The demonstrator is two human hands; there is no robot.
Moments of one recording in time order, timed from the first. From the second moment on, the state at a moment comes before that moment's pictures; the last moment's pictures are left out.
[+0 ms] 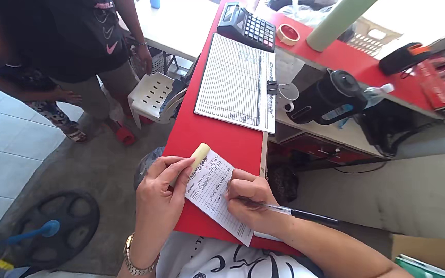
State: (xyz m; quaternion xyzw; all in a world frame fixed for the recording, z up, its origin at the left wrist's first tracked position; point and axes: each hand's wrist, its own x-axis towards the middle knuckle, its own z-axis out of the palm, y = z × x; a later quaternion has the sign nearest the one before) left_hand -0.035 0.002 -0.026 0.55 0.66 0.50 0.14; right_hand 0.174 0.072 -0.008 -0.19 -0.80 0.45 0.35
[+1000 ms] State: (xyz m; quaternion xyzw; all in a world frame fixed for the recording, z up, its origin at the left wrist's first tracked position) left_hand -0.034 0.004 -0.023 0.55 0.65 0.50 0.14; right_hand 0.180 0.088 -0.008 -0.19 -0.79 0.46 0.36
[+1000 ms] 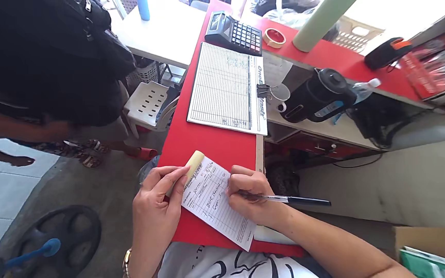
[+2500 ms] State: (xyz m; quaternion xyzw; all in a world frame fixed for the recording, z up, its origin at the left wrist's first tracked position) left_hand -0.035 0.005 -0.025 0.56 0.64 0.51 0.13; right_hand 0.187 0.101 -0.011 -0.27 -0.74 0.46 0.41
